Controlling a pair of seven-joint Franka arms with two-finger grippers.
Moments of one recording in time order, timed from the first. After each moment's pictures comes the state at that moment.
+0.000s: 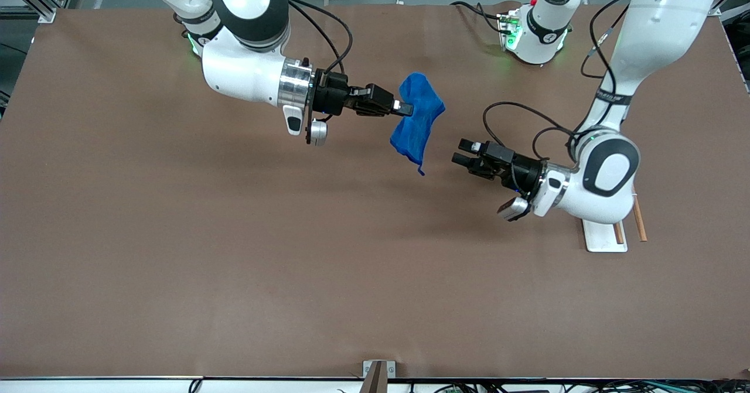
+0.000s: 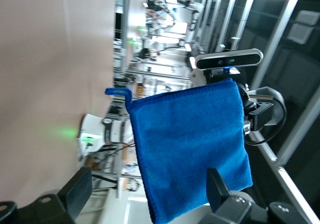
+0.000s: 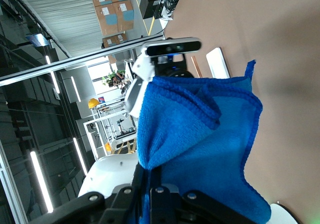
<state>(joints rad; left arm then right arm) -0.02 0.57 -0.15 -1.78 -1.43 1.37 0.63 0.07 0.22 0.71 -1.86 1.63 2.54 -0.16</state>
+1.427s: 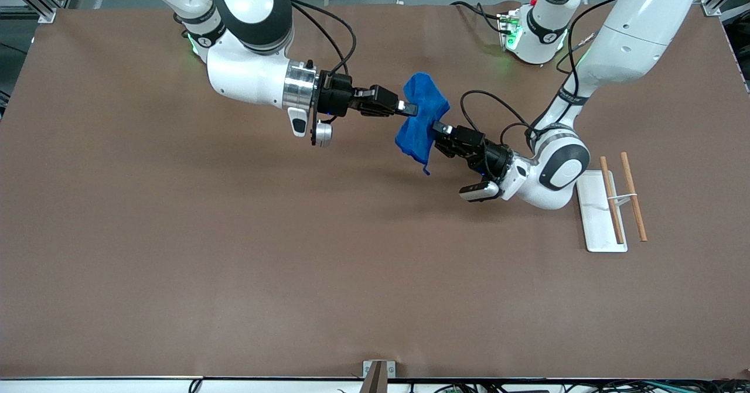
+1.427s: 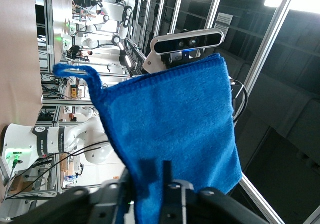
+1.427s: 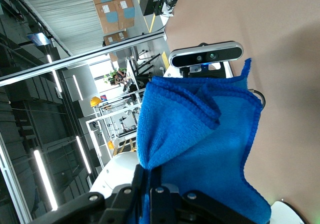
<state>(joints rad) -0.02 0.61 -0.25 -1.90 -1.61 1.30 0.81 0.08 0.25 0.72 -1.84 1.64 2.54 -0.16</state>
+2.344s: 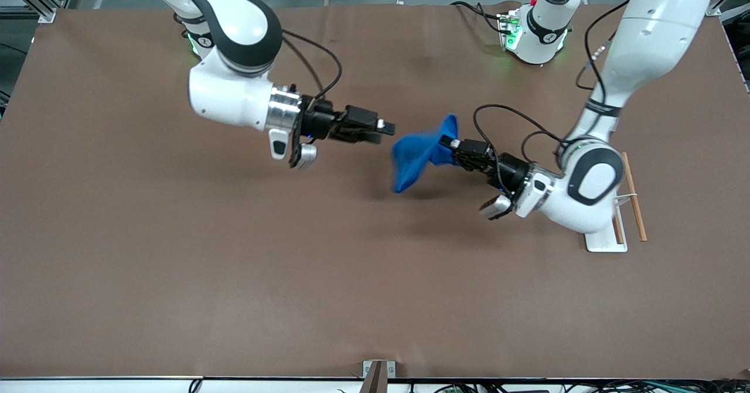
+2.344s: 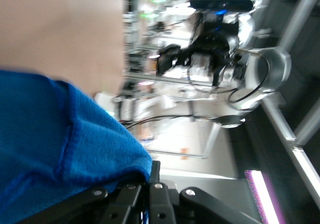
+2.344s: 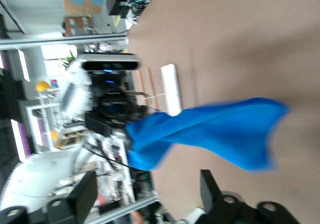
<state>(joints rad) 0.02 0.60 -0.22 -1.55 -1.15 1.37 0.47 -0.01 0.27 0.64 -1.88 1.21 2.41 -0.16</state>
